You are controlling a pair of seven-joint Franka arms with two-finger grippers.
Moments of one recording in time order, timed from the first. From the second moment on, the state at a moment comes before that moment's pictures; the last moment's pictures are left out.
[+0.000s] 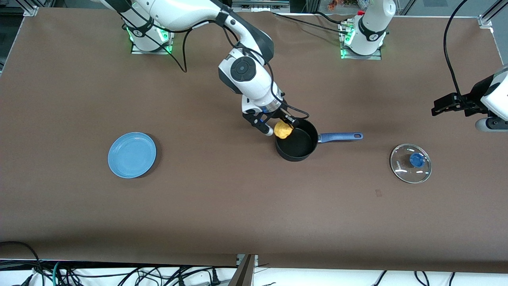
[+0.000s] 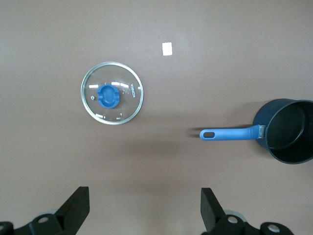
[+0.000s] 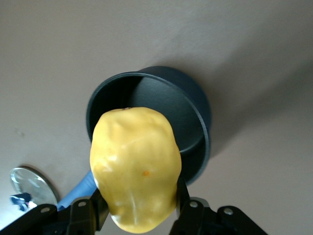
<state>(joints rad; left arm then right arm) 0.10 0.11 -0.05 -1.56 -0.01 1.54 0.00 0.64 0.77 0.30 -1.35 0.08 2.49 1.54</state>
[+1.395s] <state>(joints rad) 0.10 0.16 -0.08 -1.49 -0.01 1.51 -0.02 0.59 0.55 0.01 -1.30 0.03 2.03 1.14</state>
